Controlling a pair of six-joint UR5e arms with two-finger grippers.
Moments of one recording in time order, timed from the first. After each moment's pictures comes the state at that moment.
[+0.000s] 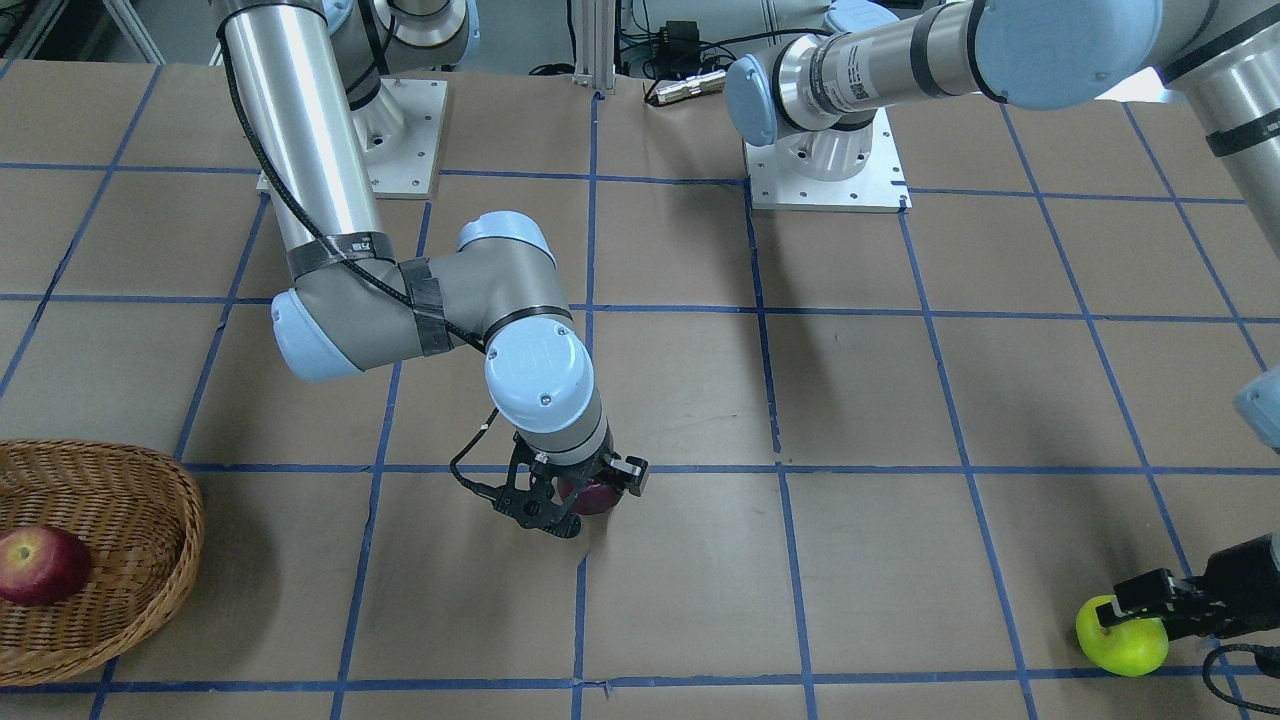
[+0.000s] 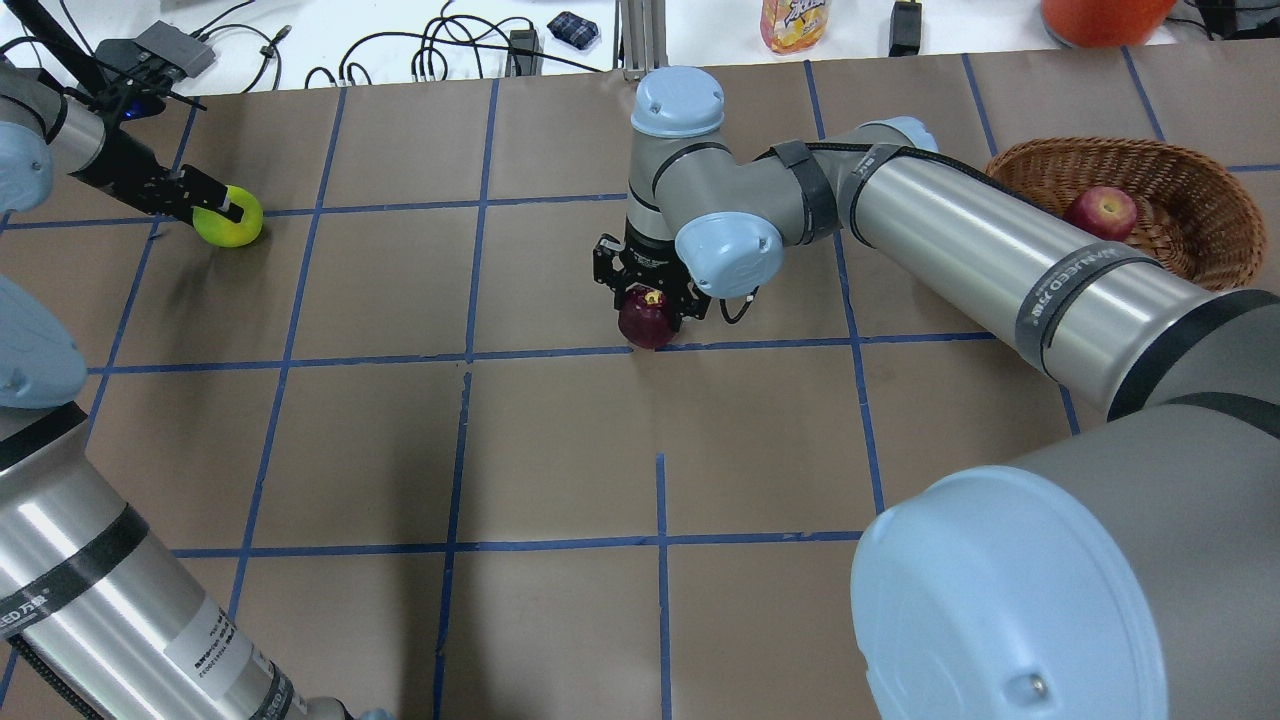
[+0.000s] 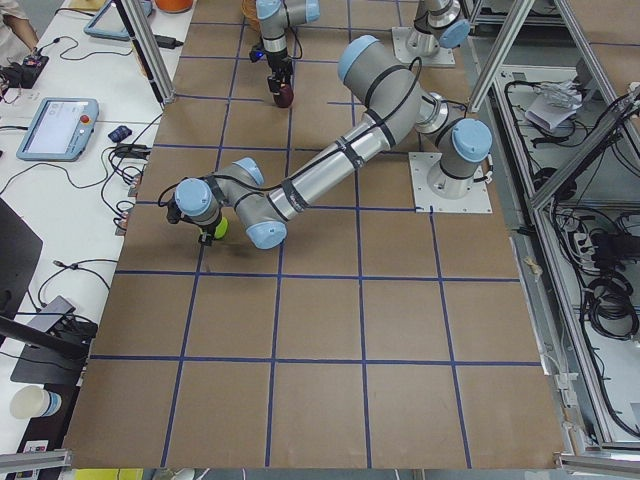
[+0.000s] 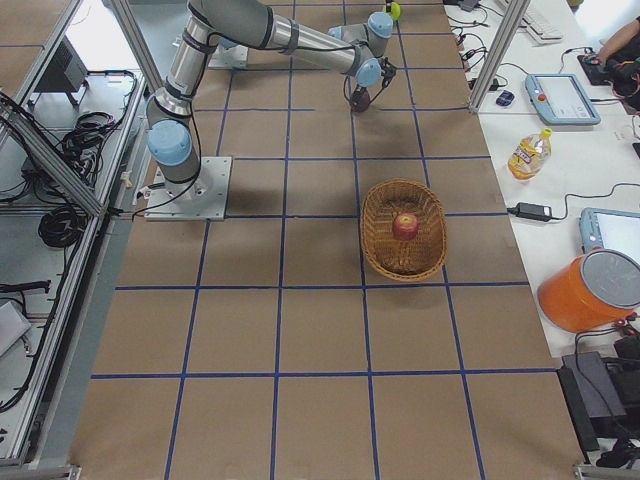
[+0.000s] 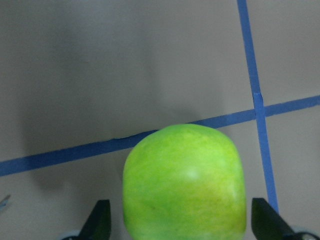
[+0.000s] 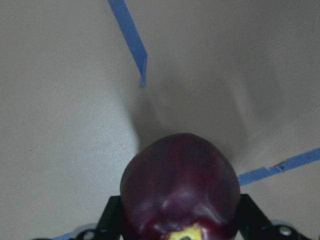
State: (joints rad) left arm -1.02 -2.38 -1.15 -1.25 1.26 0.72; right arm 1.90 -0.95 1.48 -2.04 -1.42 0.72
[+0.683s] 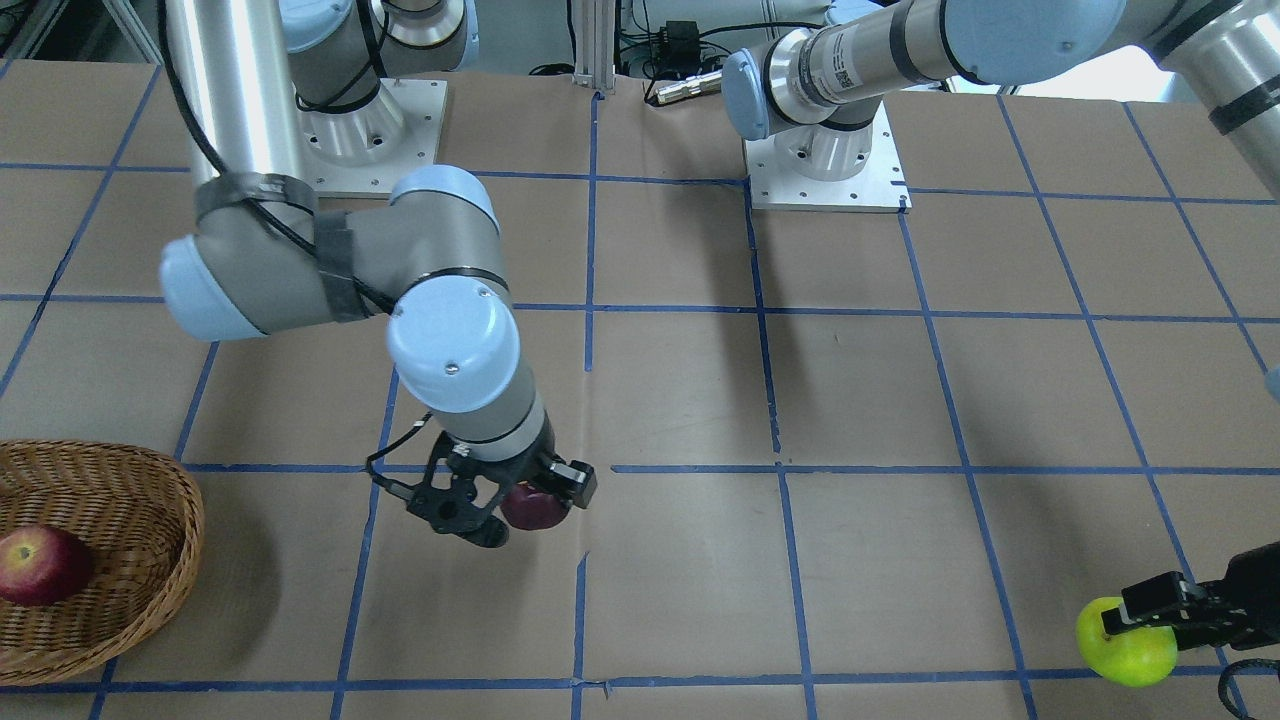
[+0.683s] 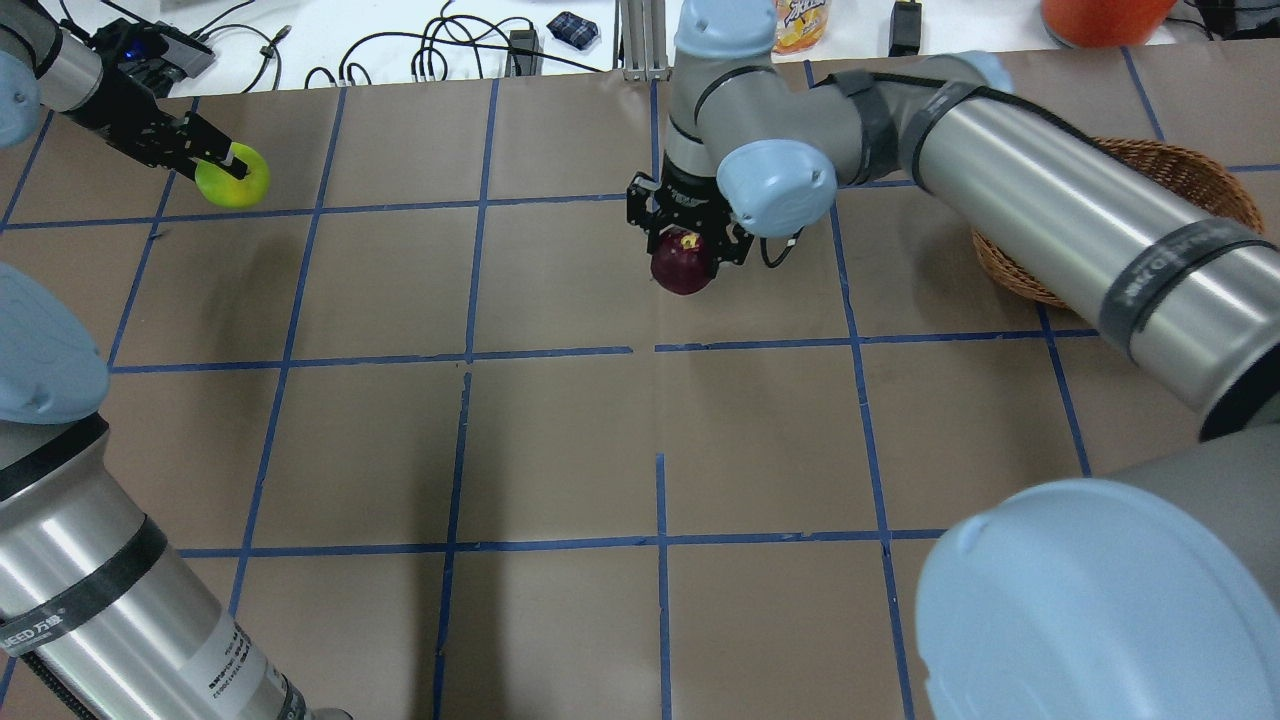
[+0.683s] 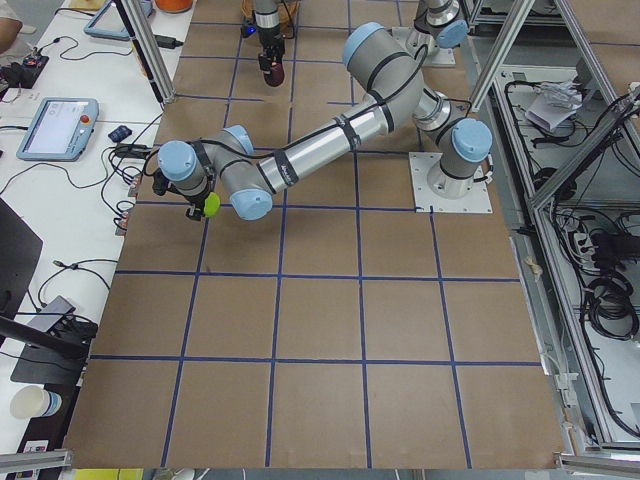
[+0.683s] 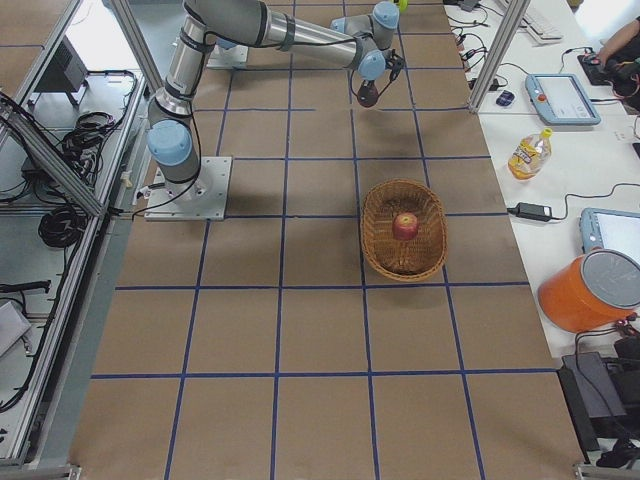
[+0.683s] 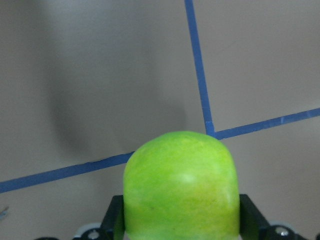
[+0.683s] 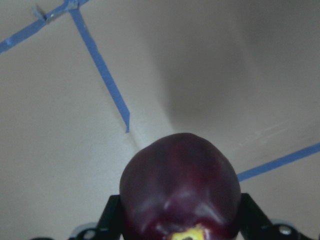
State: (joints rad) left arm -1.10 -2.32 -1.05 -1.40 1.29 0.66; right arm 1.79 -1.06 1.40 -1.90 -1.46 0.67
